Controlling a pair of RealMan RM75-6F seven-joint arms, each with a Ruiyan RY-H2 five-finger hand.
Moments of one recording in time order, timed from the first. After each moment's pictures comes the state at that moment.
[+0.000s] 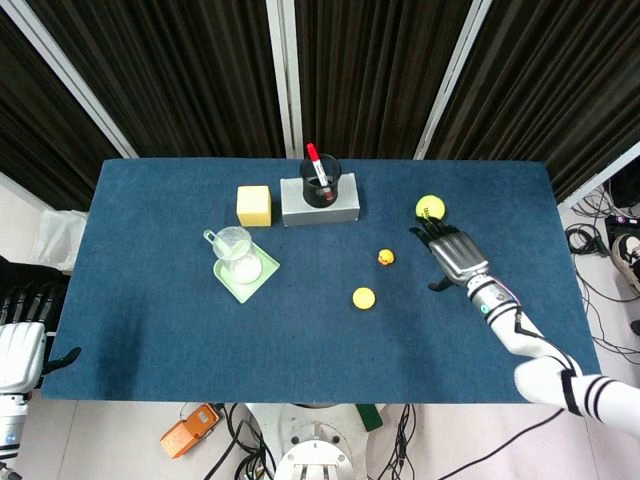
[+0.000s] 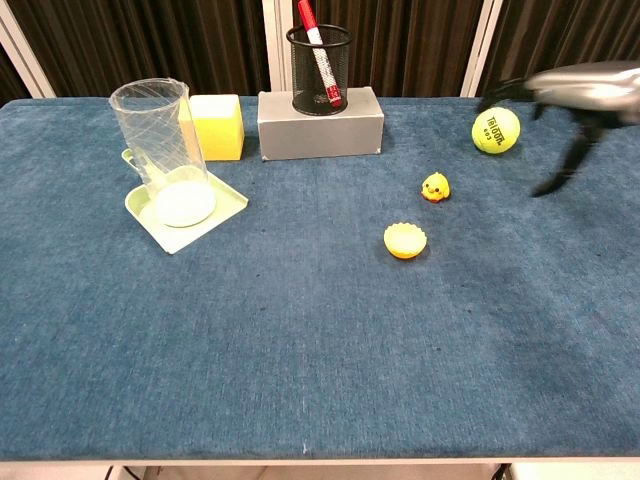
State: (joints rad) left arm -0.03 -1.17 -0.03 -1.56 1.46 1.53 0.13; right arm 0.73 -1.35 0.22 -1.39 -1.18 0.70 -0.22
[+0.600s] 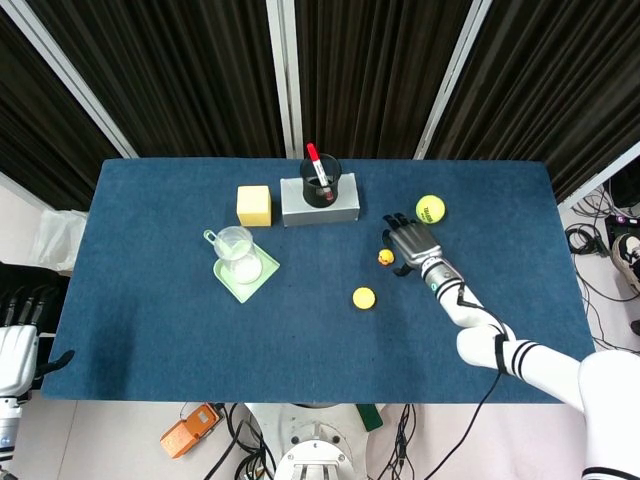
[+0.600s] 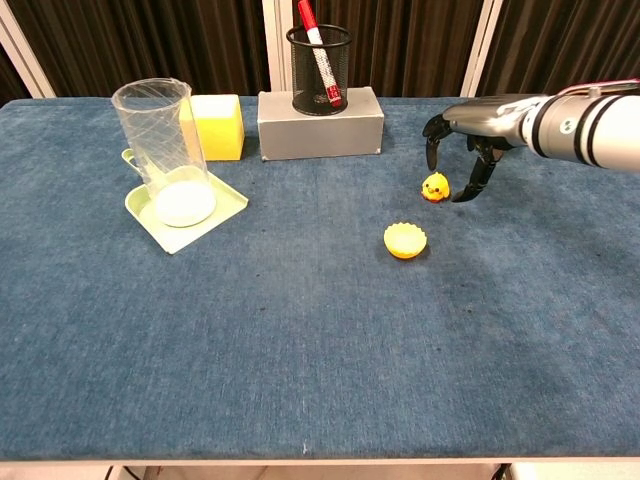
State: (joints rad) left arm -0.01 -1.18 -0.03 -1.54 1.44 1.53 0.11; right arm 0.91 -1.60 0.21 -1.09 -0.99 0.58 -0.32
